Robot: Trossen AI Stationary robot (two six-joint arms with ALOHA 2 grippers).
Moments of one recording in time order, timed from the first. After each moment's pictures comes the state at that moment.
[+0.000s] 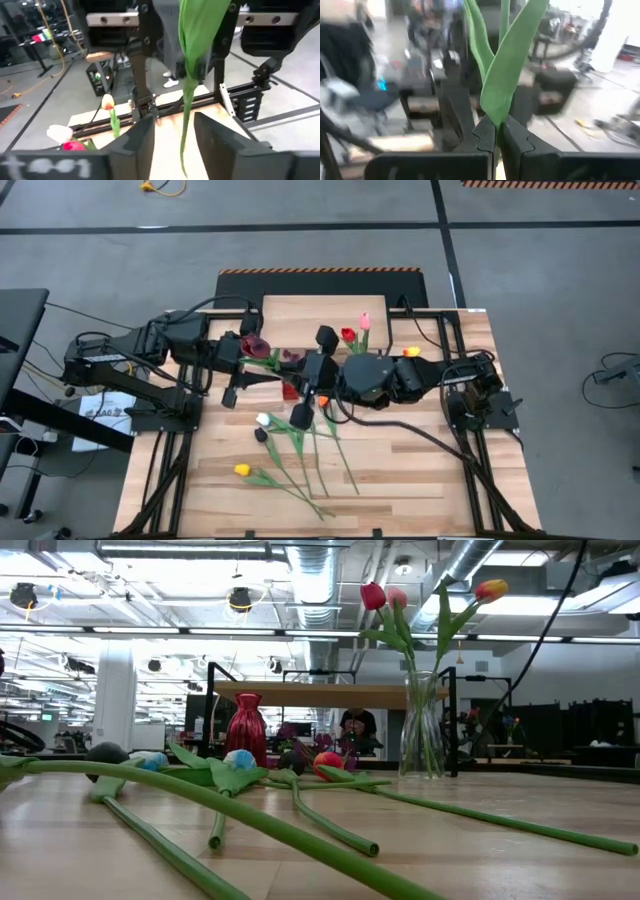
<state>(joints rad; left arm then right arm) -0.04 1.10 1.39 -0.43 0.12 0.17 0.30 1.92 2.26 -0.46 0.57 -0.12</state>
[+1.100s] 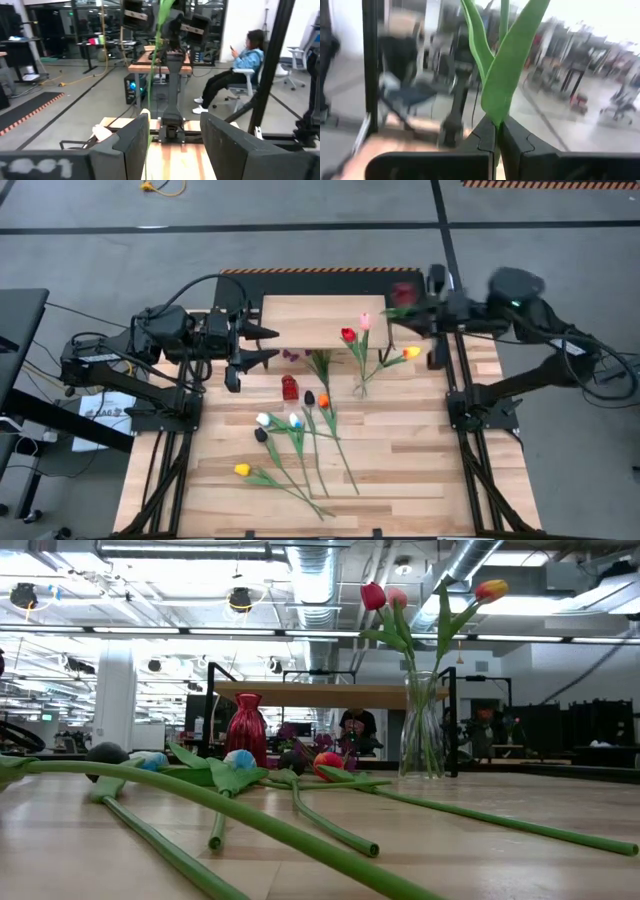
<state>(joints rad) -0.04 1.07 1.39 -0.31 -0.11 -0.01 -0.08 1.10 1.60 -0.52 -0.06 -0.26</state>
